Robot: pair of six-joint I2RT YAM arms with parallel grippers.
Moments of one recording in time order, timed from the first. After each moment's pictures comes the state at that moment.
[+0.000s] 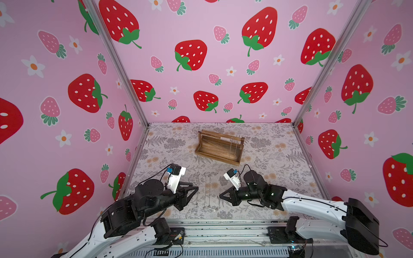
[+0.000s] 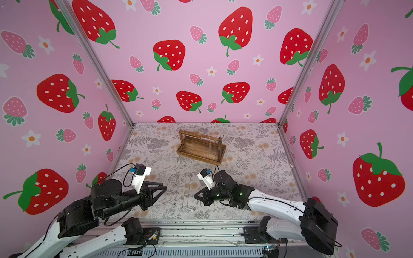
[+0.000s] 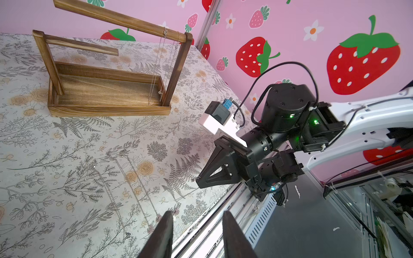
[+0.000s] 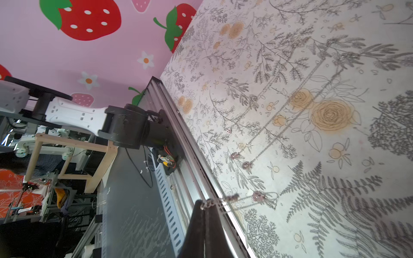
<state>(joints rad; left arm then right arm) -0.95 0.51 0.97 -0.88 -0.01 -0.47 1.03 1.18 0.60 0.02 -0.39 0.64</state>
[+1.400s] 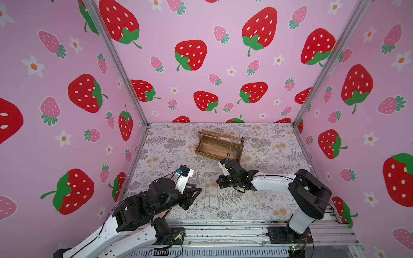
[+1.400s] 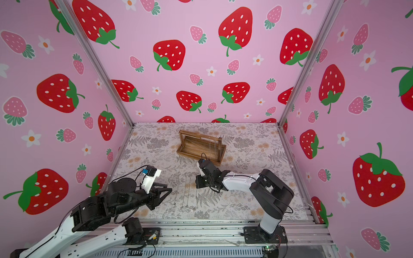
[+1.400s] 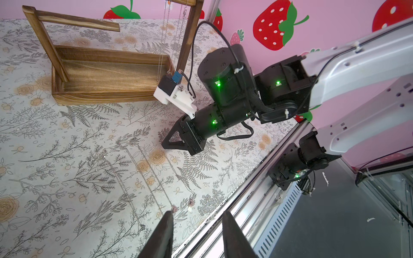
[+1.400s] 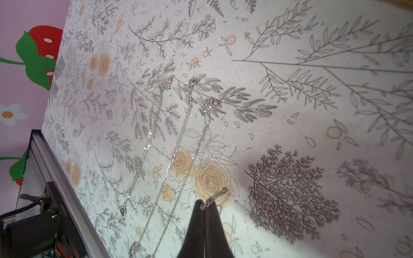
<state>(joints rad) -0.95 0.57 0.89 -0.87 -0.03 -0.40 0.90 1.72 0.90 -0.01 -0.16 0.63</state>
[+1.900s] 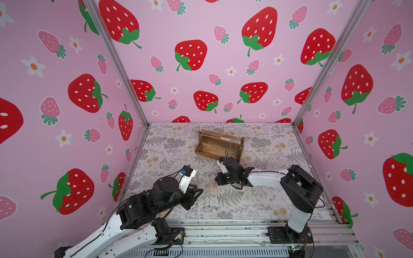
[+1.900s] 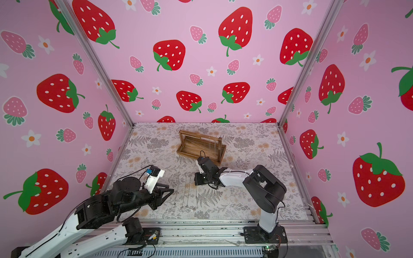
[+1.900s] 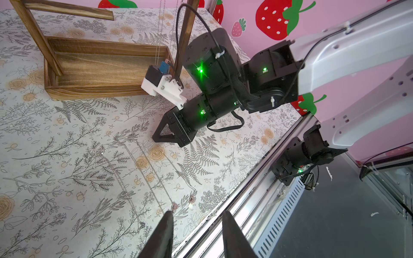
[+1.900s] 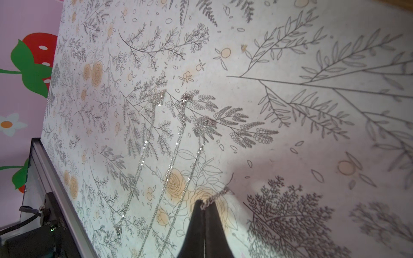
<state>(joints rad) -0.95 0.60 0.88 -0.86 -0.02 -0.40 0.87 1.81 0.97 -0.01 -0.20 0.63</state>
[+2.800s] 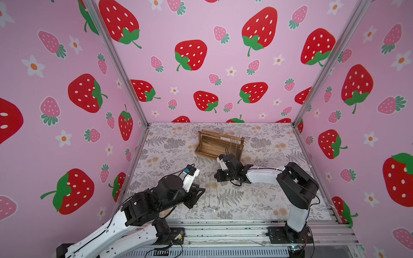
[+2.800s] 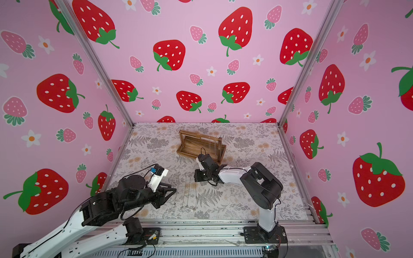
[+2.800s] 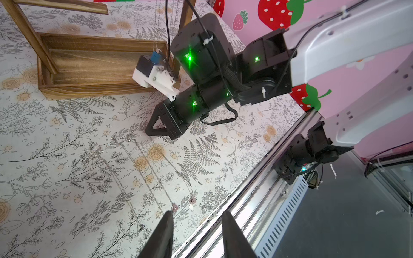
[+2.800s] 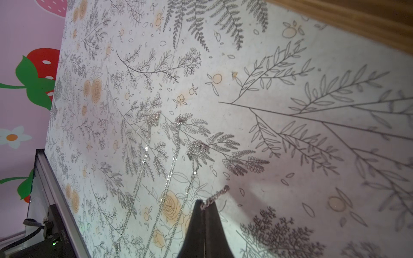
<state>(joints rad) -0.95 0.64 0.88 -0.84 -0.01 -0.38 0.83 1.86 1.01 0.01 -0.23 0.63</state>
